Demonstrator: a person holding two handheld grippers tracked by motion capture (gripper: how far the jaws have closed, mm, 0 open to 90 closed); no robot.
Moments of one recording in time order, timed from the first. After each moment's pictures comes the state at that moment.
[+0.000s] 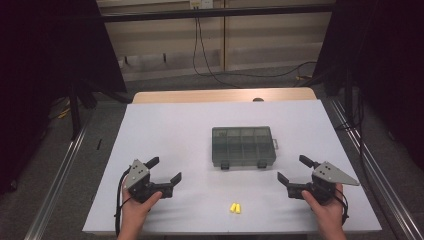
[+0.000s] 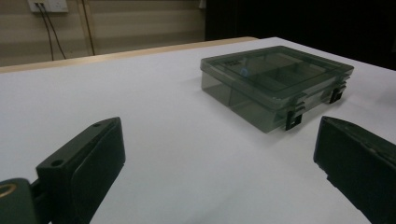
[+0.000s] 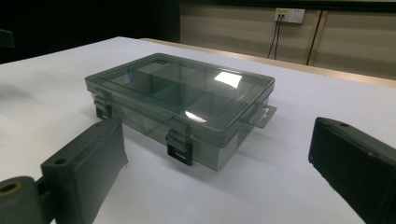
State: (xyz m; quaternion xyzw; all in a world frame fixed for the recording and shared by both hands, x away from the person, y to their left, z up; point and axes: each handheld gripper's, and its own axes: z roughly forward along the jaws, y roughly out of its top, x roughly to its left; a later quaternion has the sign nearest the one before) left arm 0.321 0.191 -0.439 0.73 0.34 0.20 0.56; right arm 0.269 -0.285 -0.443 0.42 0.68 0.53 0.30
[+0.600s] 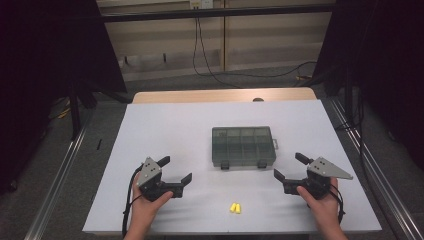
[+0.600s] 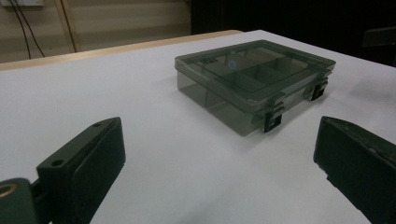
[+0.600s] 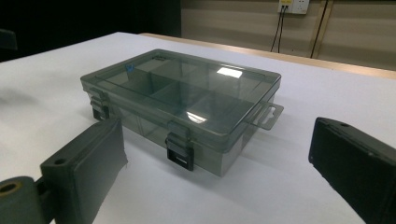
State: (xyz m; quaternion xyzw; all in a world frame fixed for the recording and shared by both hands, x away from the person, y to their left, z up) left arm 0.324 0.165 -0.437 0.74 0.33 0.19 0.55; right arm 0.281 -0.280 -0.444 0.42 0.68 0.53 0.28
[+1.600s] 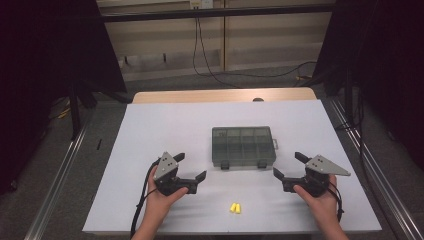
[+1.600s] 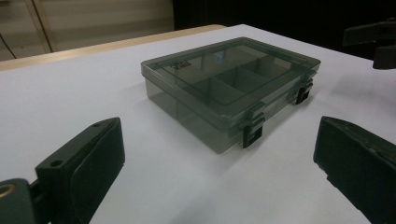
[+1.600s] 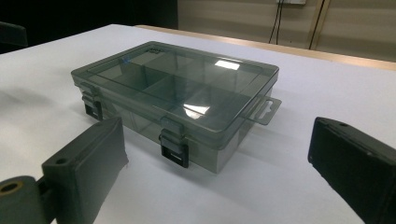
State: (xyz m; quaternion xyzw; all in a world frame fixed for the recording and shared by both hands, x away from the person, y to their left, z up) left arm 0.337 0.128 -0.437 0.76 0.30 0.17 0.55; right arm 0.287 -0.280 -0.444 0.43 0.69 0.51 0.28
